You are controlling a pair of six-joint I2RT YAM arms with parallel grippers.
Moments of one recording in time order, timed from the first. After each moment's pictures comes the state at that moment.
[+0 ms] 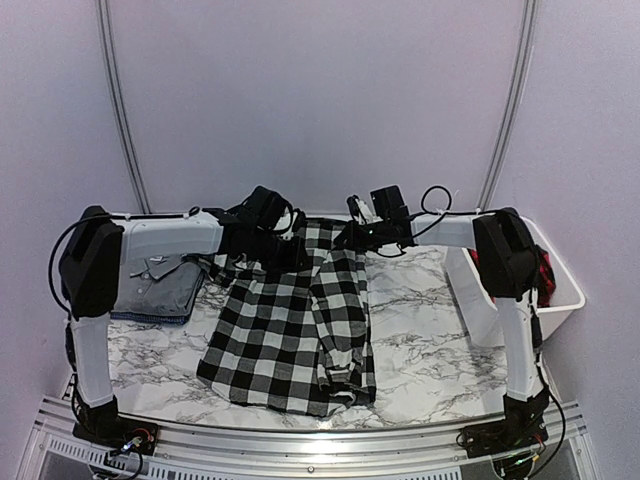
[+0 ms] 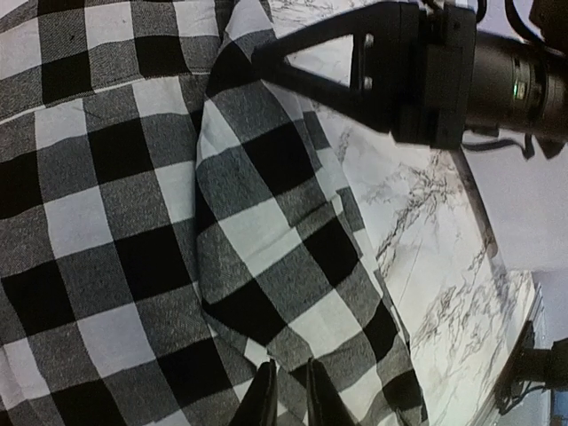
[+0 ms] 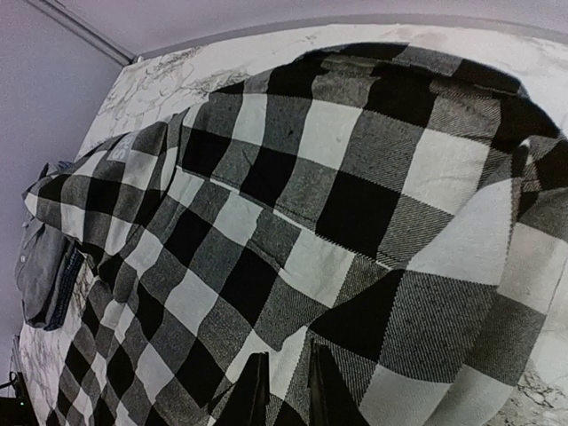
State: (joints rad) left arm -0.72 1.99 1.54 -0.34 0.23 -0.49; right arm 0.45 2.26 1.71 -0.09 -0.42 0.40
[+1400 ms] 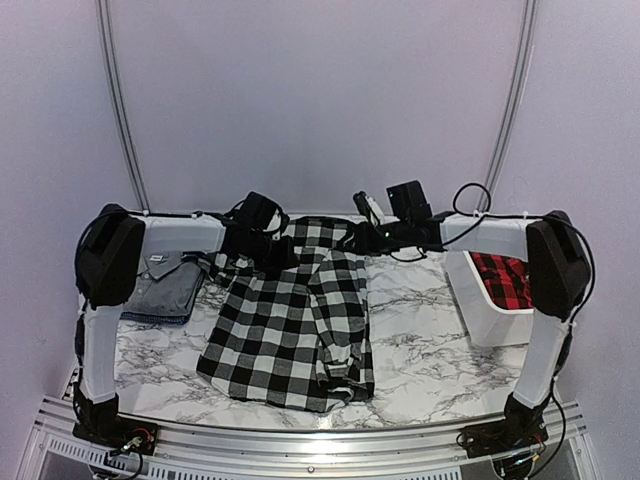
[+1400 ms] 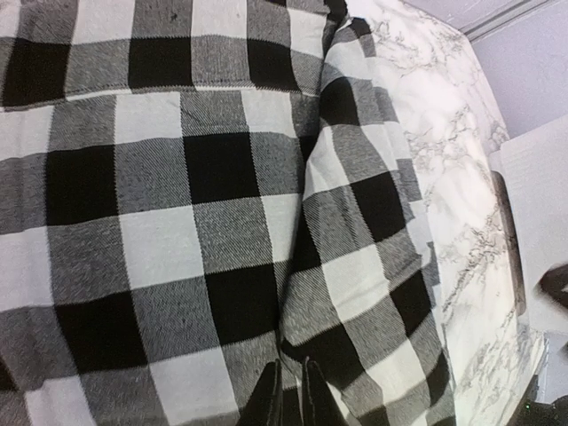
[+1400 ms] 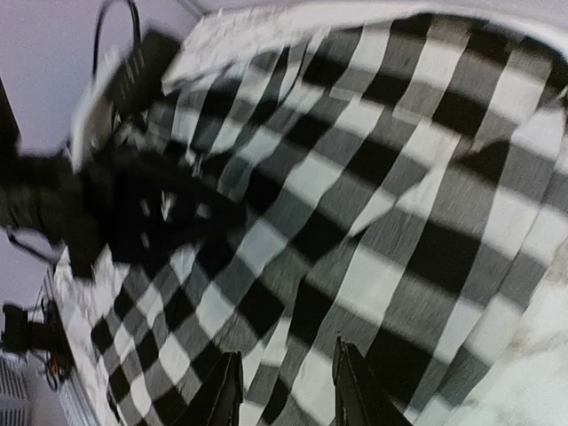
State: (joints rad) left arm -0.61 2.17 1.61 -0.27 0.24 -0.54; right arm 0.50 1.92 1.42 -0.11 -0.47 0.36
